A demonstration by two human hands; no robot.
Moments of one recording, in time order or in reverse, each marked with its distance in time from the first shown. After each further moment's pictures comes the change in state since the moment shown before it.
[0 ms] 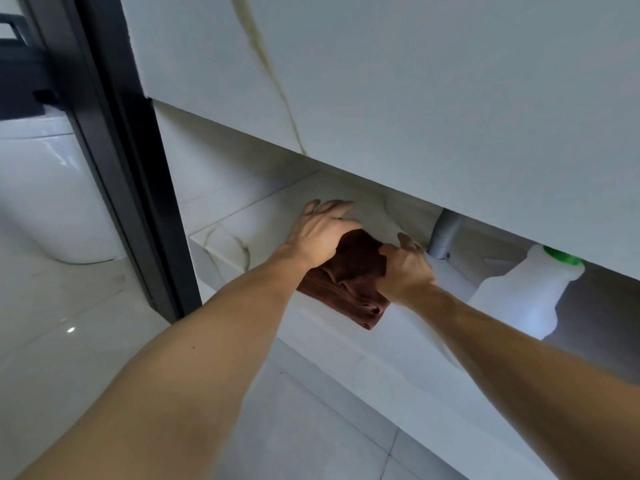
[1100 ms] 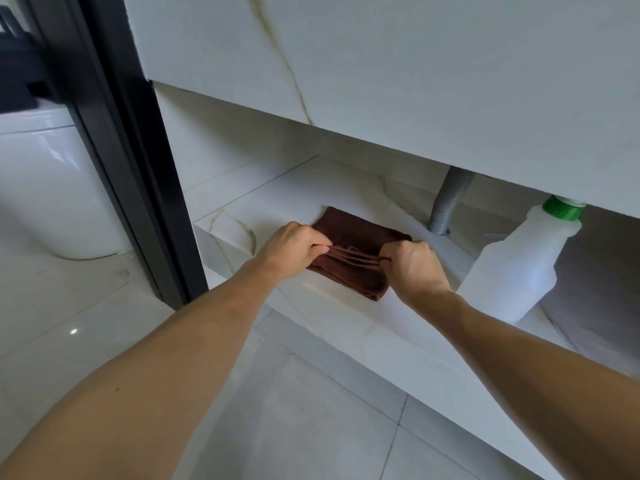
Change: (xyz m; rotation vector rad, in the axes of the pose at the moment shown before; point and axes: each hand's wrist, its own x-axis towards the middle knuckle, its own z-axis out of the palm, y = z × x) left_hand -0.071 -0.019 0.011 -0.274 0.013 -0.047; right_hand -0.035 0.006 0.022 0.001 0.188 -0.129
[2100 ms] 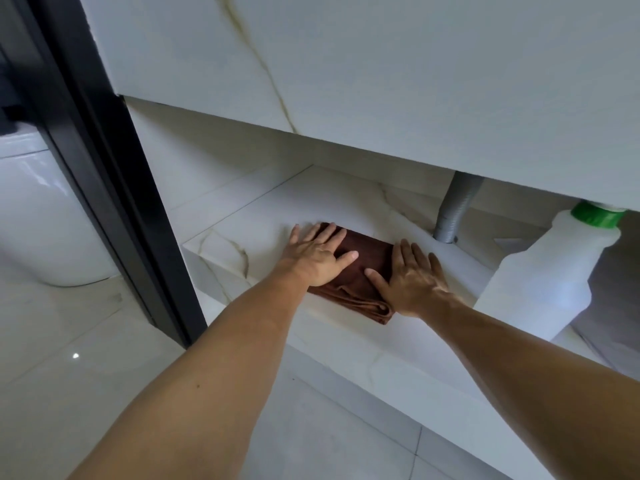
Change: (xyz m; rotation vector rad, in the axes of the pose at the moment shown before) left_hand 0.056 0.007 0.035 0.322 -0.472 -0.295; right_hand 0.039 0.024 0.043 -0.231 -0.290 0.142
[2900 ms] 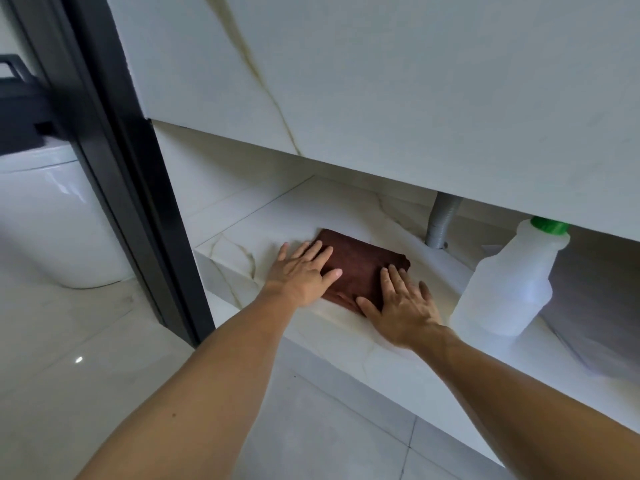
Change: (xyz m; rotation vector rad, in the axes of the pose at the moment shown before) left_hand -0.052 -0.005 -0.001 0.022 0.015 -0.035; right_hand -0.061 -0.009 0.000 0.050 -0.072 -0.051
